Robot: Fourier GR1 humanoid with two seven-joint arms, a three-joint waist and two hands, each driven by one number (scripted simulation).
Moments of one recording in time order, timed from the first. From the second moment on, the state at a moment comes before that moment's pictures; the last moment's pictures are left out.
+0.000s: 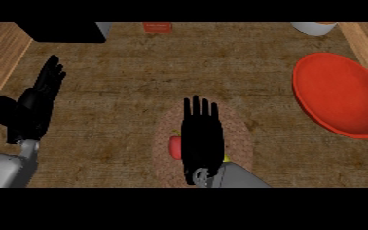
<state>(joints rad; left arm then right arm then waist) -0.18 0.58 -0.21 -1.47 0.35 0.34 0.03 -0.50 -0.02 0.79 -1.56 0.84 0.33 1.18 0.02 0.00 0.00</state>
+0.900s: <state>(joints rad) -0.17 0.53 -0.19 -1.51 0.29 0.35 0.06 -0.52 -0.02 0.89 -1.36 0.77 0.19 1.19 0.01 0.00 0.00</state>
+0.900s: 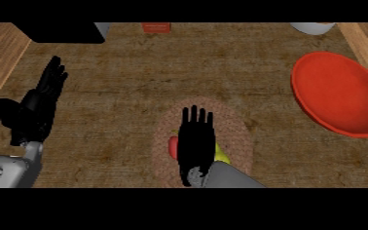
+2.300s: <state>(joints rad) -0.15 0.48 -0.09 -1.50 0.22 0.26 0.07 -0.70 -0.01 0.95 -1.06 0.69 -0.04 1.10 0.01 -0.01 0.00</state>
